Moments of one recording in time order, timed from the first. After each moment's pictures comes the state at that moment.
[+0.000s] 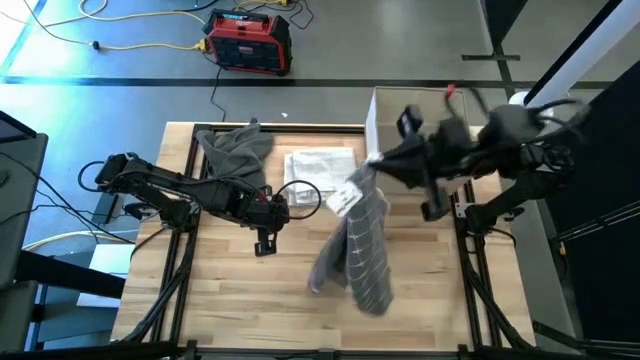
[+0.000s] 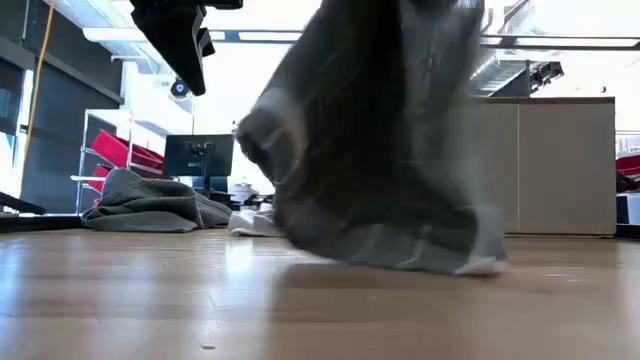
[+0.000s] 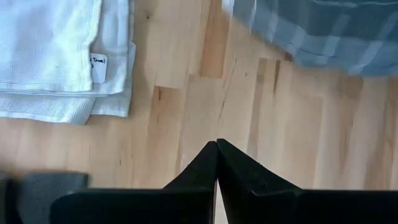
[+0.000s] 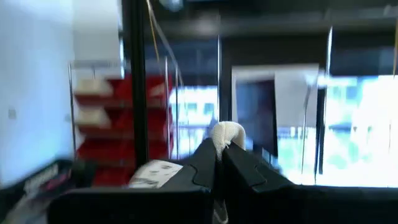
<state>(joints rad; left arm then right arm) -0.22 1.43 1.20 -0.95 -0.21 -0.31 0.23 1.44 1.98 -0.24 0.05 -0.01</state>
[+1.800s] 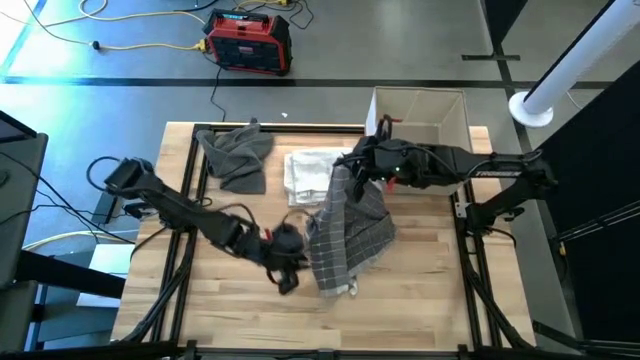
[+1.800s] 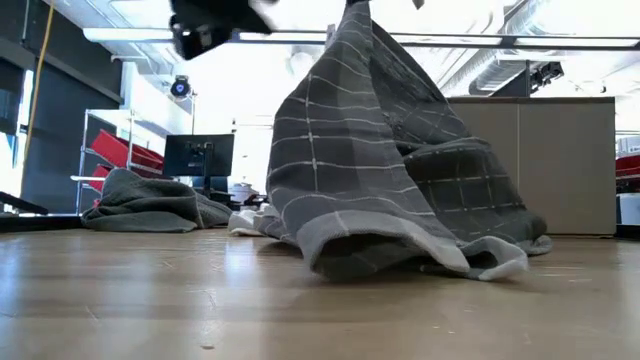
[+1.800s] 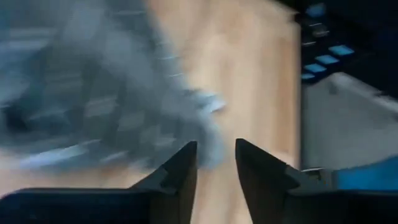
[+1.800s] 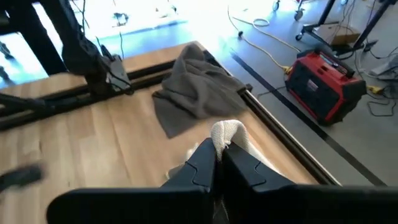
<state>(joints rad) -0.49 1.65 1.13 -0.13 -0.26 -0.66 0.01 1.46 1.50 -0.59 0.42 0.22</state>
